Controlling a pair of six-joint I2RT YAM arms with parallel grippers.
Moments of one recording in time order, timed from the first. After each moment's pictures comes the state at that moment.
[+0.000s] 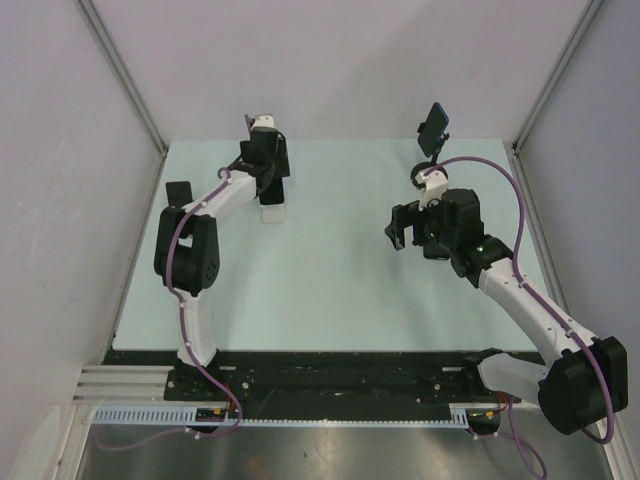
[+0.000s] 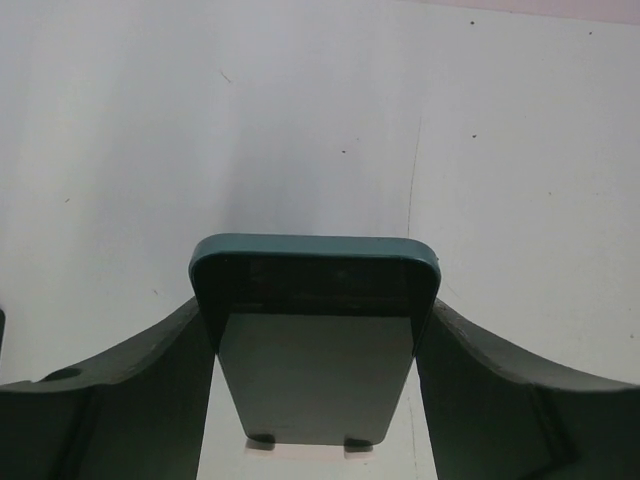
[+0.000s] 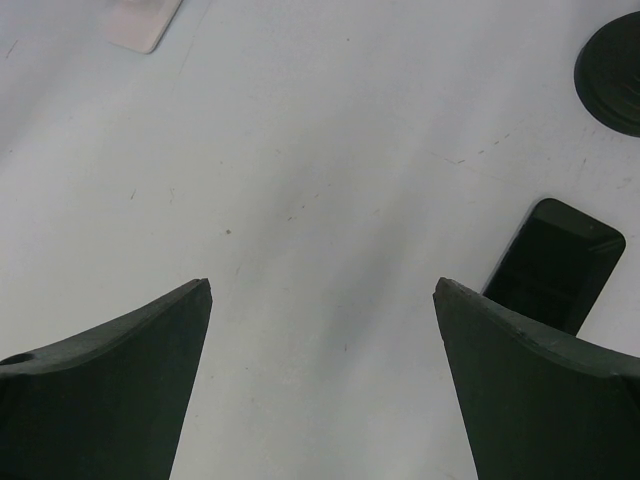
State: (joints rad) left arm -0.30 2.04 1.64 -0.20 -0.33 -0.25; right arm 0.37 1.14 0.88 -0.19 -0.17 0.04
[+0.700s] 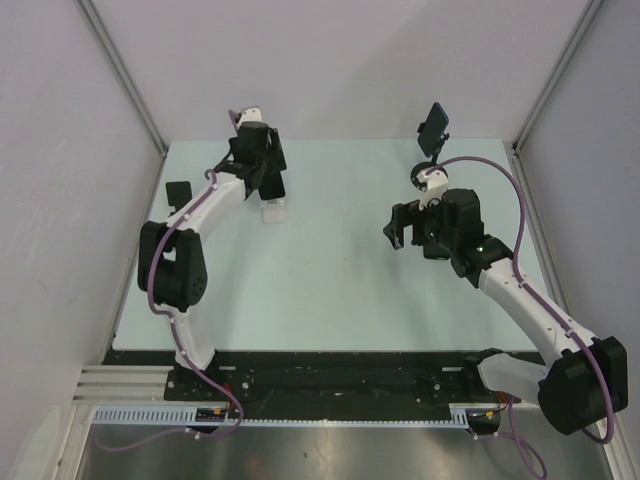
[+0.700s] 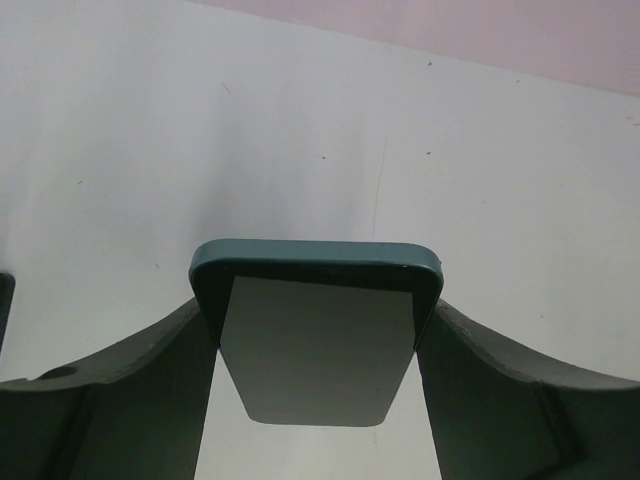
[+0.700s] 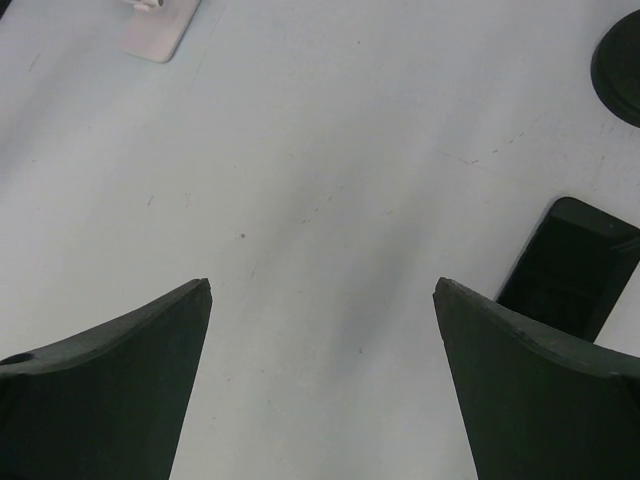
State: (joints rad) left arm -0.30 1.90 1.58 -0.23 -0.31 -0.33; right arm 0.37 1.14 0.87 -0.18 -0.17 0.08
